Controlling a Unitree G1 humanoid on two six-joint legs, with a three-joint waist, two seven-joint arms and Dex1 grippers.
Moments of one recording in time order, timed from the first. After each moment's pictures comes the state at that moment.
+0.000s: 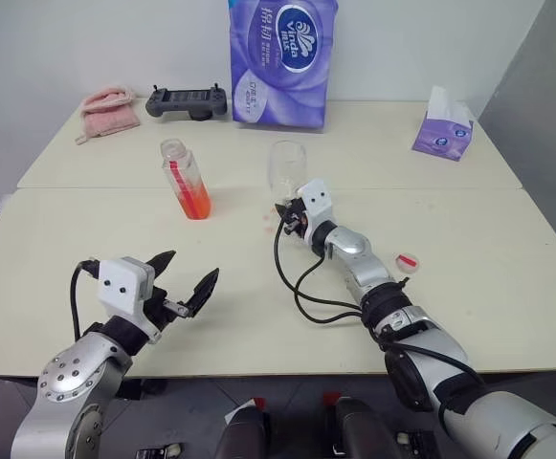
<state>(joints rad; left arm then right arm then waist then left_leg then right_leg) 0.20 0.46 0.31 -0.61 -0.44 0.45 -0.47 -0.92 0.06 0.07 0.91 0.01 -0.11 0.37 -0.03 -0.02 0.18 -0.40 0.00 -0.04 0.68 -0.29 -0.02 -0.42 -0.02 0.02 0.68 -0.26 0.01</state>
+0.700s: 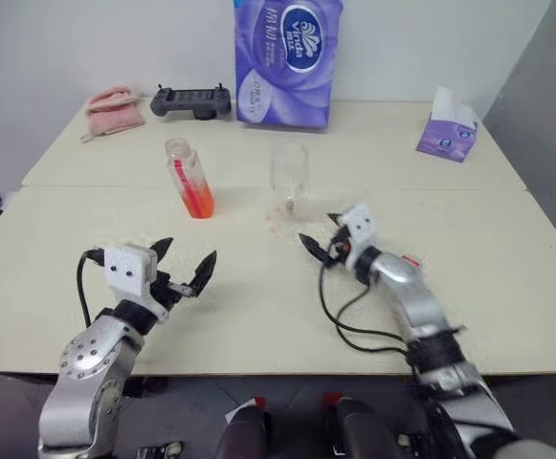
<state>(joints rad) 0.05 0.37 0.28 -0.44 -0.36 0.36 -0.36 -0.42 -0.22 0.10 0.03 0.15 0.29 0.59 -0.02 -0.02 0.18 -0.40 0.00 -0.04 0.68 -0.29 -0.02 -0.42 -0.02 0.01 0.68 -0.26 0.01</state>
